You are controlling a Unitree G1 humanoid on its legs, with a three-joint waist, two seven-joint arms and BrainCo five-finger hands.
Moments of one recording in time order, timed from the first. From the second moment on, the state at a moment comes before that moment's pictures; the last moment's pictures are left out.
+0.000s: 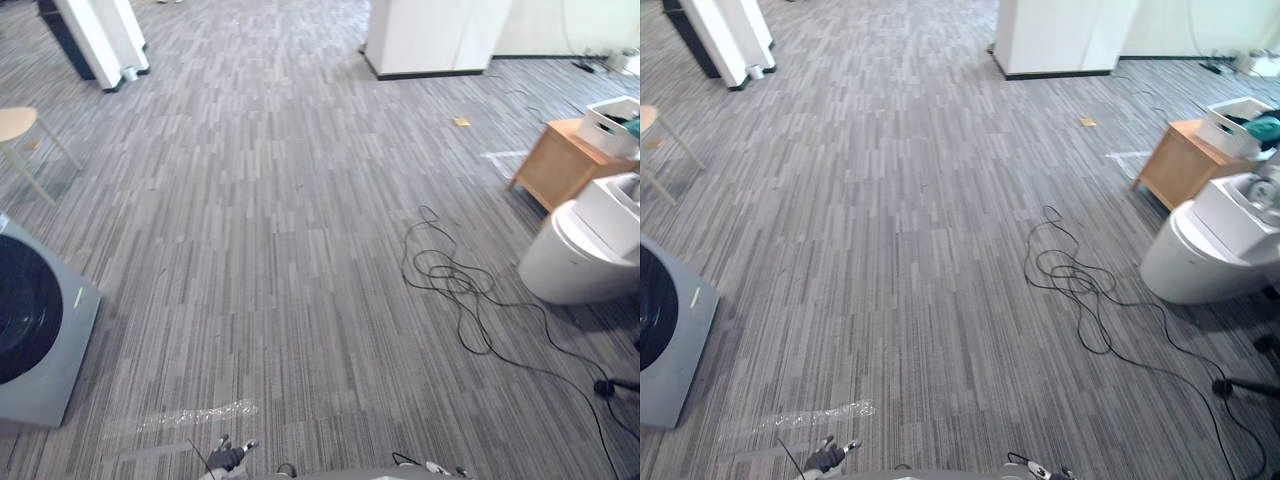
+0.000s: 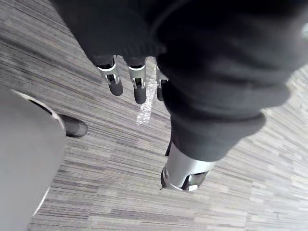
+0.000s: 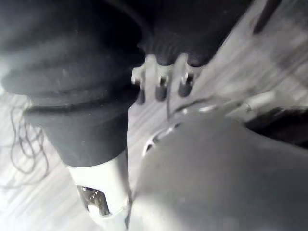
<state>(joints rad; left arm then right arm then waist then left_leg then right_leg) 0.13 0.05 0.21 1.05 -0.25 -0.10 0.05 0.12 -0.04 -0.36 1.11 0.25 -0.04 0.03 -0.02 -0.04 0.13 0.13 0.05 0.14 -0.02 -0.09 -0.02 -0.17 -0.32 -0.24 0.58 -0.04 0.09</state>
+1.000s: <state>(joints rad) 0.03 0.05 0.04 0.85 -0.11 -0.12 0.03 0.00 -0.06 -0.19 1.13 0.14 -0.06 0.05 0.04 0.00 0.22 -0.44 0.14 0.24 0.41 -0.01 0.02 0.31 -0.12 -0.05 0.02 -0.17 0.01</state>
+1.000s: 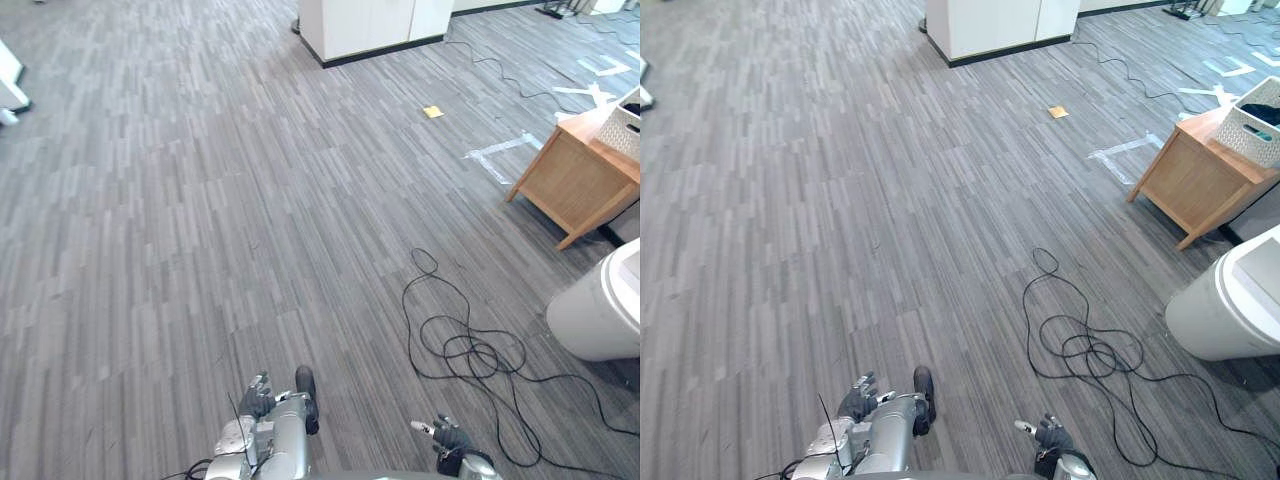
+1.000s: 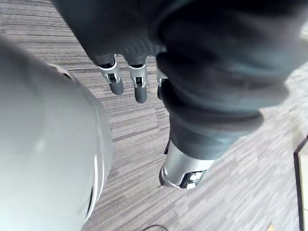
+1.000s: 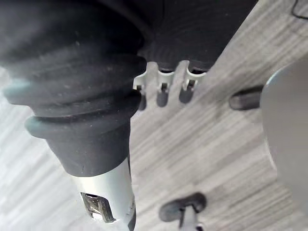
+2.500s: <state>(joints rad) 0.21 0.05 0.38 1.06 -0.33 -0.06 0.05 0.05 -0.03 -0.33 1.13 0.19 -0.07 0.07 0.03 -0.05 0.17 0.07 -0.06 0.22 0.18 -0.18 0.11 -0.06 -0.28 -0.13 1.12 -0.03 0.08</state>
